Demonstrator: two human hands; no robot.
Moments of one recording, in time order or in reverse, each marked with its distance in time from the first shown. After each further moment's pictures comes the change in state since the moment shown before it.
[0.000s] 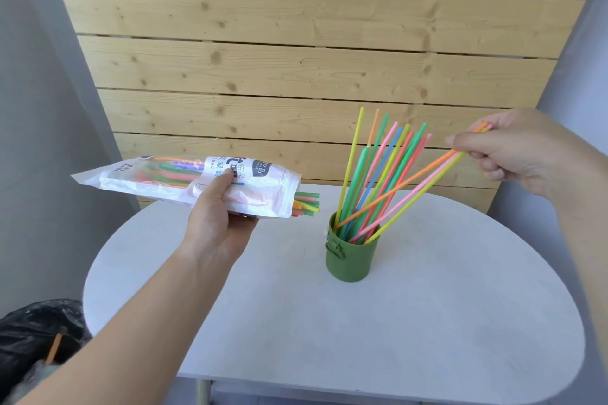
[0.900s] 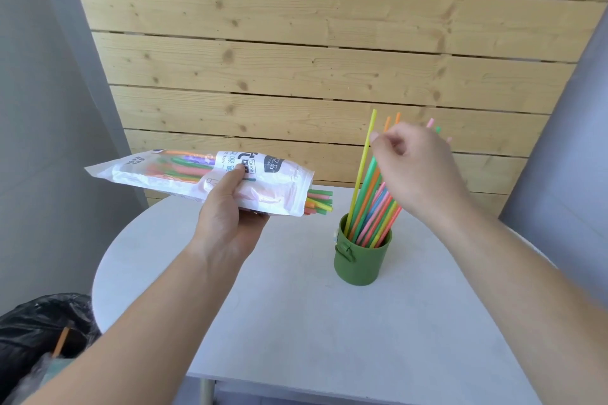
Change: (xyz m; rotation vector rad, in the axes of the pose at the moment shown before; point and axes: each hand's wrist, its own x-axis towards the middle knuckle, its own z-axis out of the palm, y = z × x) left_hand 0.000 0.003 0.002 -0.033 -0.030 -0.011; right_hand -0.033 -0.019 0.114 -0.244 0.163 -0.410
